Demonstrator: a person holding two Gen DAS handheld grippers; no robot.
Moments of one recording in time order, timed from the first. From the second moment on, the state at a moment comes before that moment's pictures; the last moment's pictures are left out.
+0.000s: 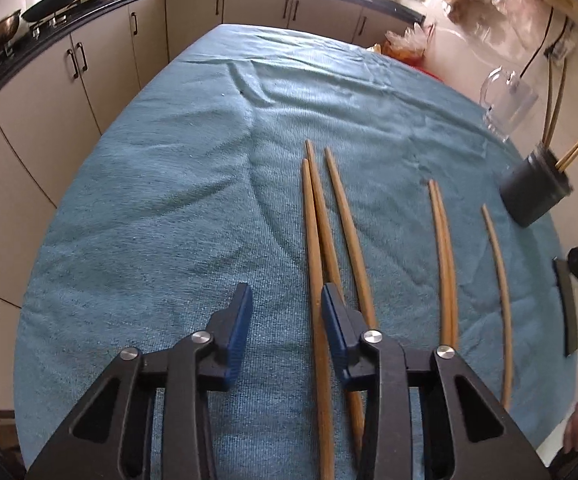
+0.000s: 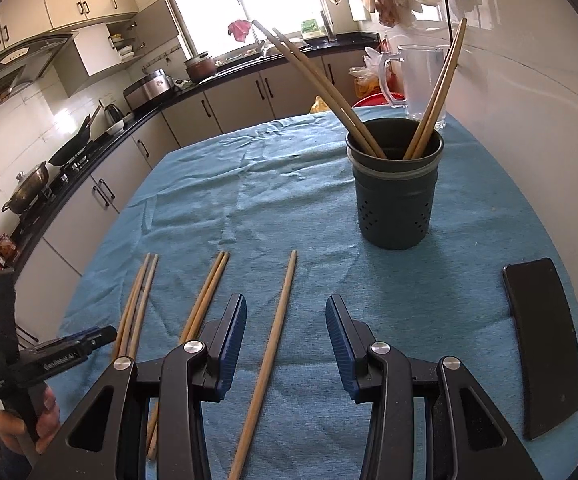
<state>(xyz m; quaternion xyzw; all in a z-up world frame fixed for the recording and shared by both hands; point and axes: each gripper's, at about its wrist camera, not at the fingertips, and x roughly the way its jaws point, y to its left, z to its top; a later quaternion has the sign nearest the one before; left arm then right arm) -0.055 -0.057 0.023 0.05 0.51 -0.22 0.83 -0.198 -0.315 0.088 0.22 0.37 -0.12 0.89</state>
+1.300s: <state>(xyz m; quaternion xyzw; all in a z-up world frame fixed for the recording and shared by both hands) -0.007 -0.058 0.015 0.04 0.44 -0.21 0.87 -0.067 -0.266 0.030 0.22 0.53 -0.08 0.81</state>
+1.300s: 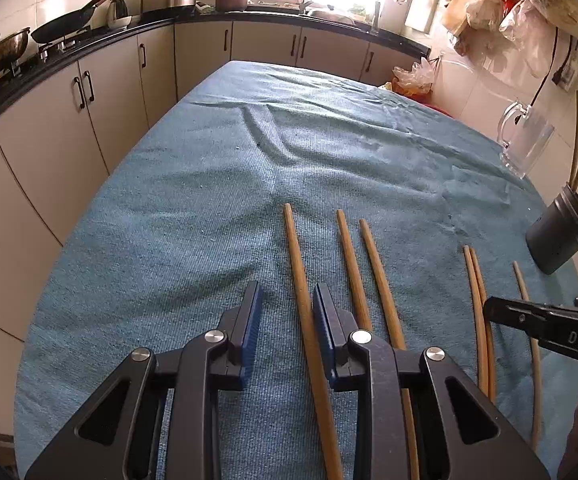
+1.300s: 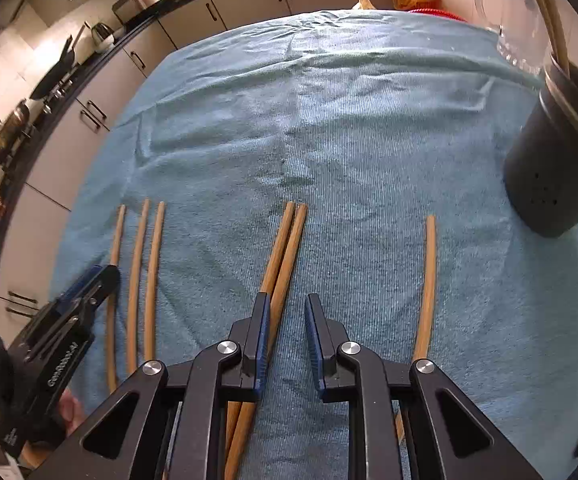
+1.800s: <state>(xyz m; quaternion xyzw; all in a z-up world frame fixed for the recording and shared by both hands) -0.005 -0.049 0.018 0.00 0.46 -0.22 0.86 -0.060 -0.277 0.037 0.22 0.51 -0.08 0.83</state>
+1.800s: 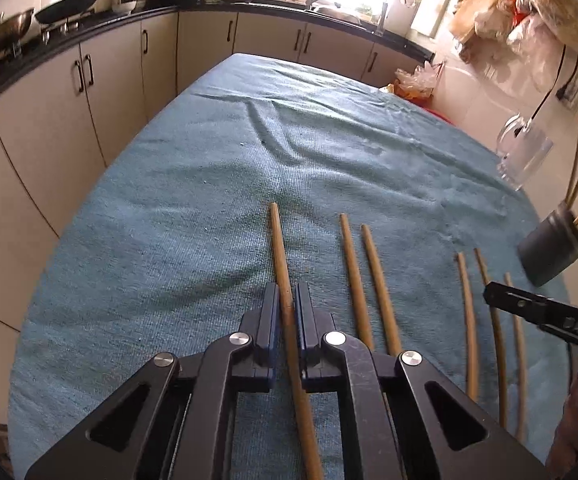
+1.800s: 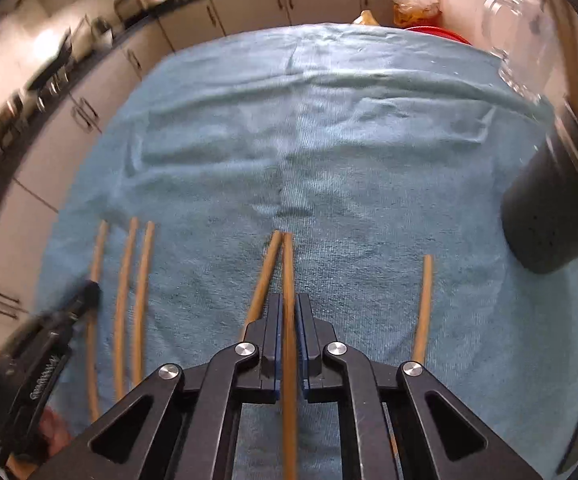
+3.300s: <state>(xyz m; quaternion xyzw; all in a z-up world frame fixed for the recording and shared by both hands) 0.002 -0.069 0.041 0.04 0.50 -0.18 0.85 -0.182 -0.282 0.141 0.24 0.30 -0.02 0.93</state>
